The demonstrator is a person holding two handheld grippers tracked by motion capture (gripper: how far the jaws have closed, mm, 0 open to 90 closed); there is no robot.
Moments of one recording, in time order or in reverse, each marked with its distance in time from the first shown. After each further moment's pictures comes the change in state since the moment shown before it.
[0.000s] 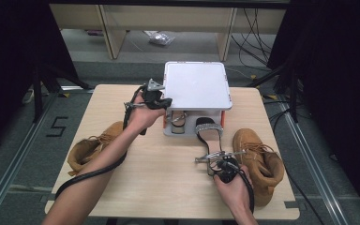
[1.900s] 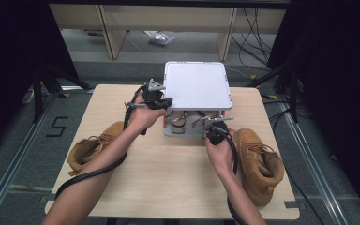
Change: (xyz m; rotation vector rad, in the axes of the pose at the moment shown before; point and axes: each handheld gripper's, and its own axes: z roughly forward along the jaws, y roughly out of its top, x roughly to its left) left arm -0.001 0.001 0.001 0.002 0.001 0.012; right arm -0.004 0.109 0.028 -0.284 -0.096 -0.098
